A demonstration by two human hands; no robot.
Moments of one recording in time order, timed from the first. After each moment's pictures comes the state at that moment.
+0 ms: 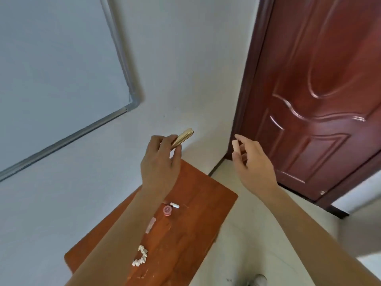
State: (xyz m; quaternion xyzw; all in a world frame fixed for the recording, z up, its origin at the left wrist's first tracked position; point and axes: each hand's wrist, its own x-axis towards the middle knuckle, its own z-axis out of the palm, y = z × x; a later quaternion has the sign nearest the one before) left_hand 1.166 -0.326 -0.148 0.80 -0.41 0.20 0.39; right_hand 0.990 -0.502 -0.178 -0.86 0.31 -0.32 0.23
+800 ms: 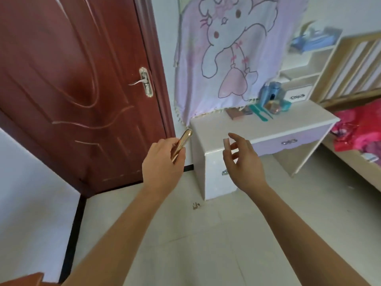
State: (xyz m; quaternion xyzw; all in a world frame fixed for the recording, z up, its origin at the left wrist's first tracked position) left_hand 0.579 -0.639 -0.151 0.56 -0.73 -0.04 0.38; right_hand 0.367 -0.612 -0.186 -0.57 0.68 -0.45 0.11
